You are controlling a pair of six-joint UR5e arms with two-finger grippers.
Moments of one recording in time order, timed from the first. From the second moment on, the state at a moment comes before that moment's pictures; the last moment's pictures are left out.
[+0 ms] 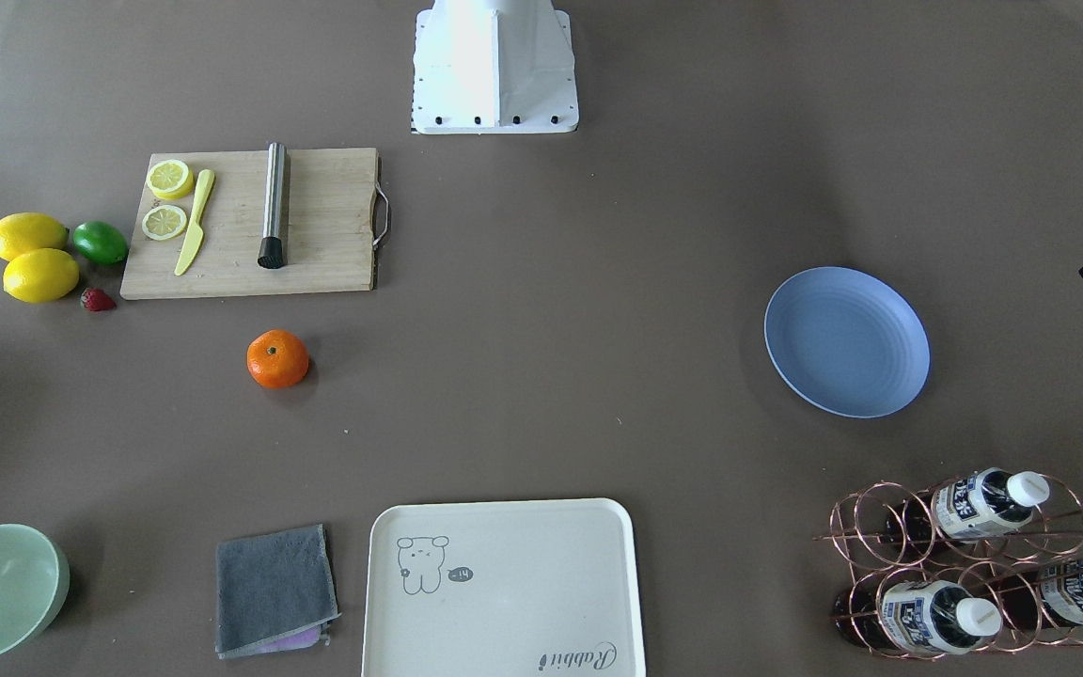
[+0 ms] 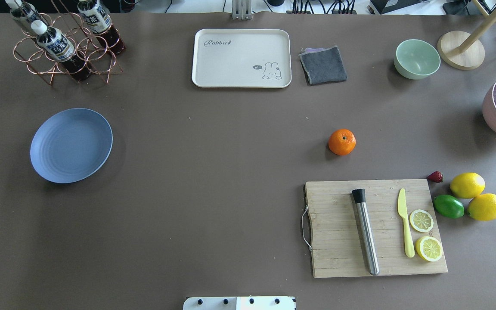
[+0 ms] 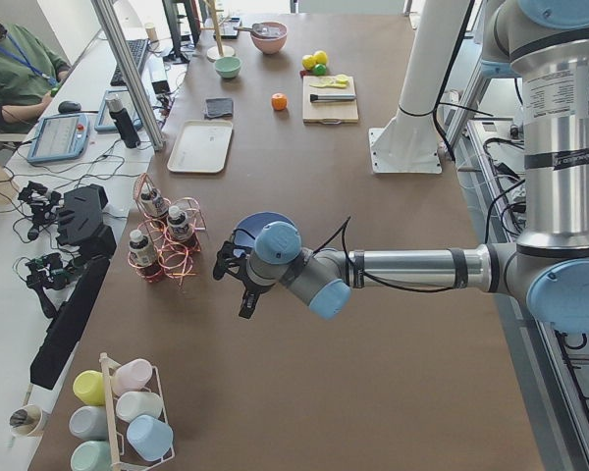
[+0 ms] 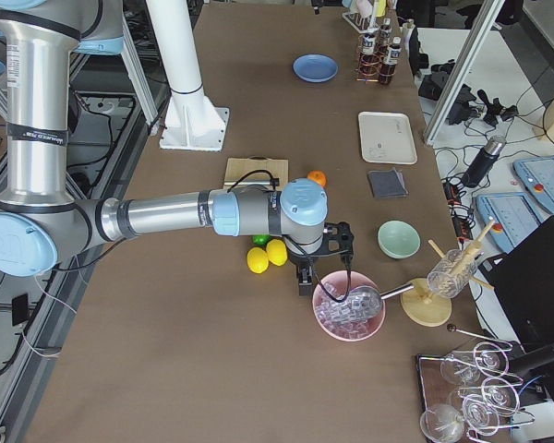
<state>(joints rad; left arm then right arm) -1.31 -1.47 -1.58 -2.40 -2.28 -0.53 1.59 -1.67 1.84 -1.66 2.40 -0.04</state>
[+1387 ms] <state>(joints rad) -0.88 -1.51 -1.54 -2.65 -2.05 -1.06 1.59 -1.68 1.84 -1.66 2.43 -0.04</state>
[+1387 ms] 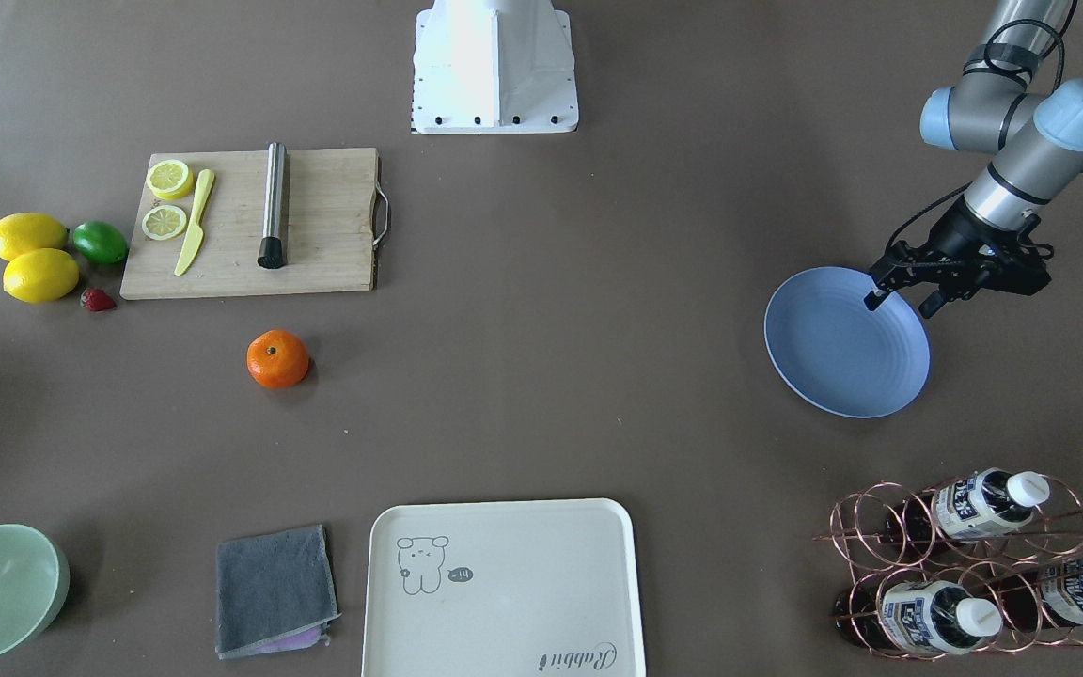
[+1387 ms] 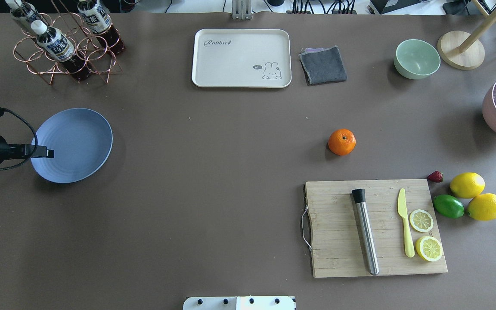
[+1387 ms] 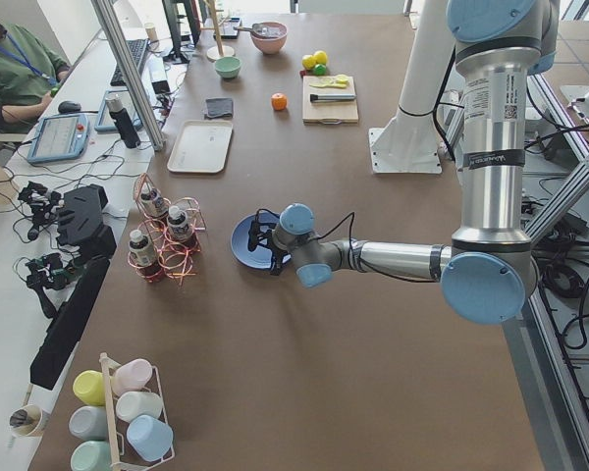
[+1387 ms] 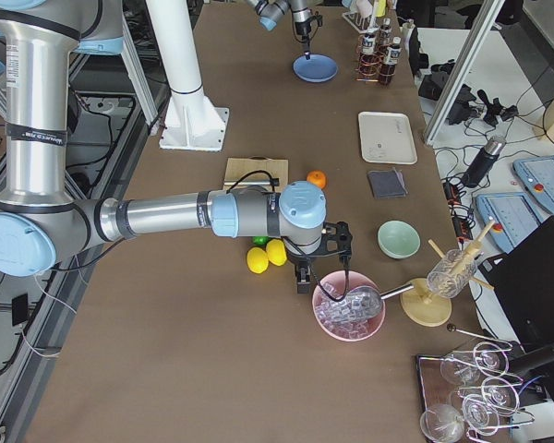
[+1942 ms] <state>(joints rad) -0.88 -1.51 -1.50 -2.65 -2.04 -1.04 1.59 -1.68 1.84 -1.66 2.43 -0.04</state>
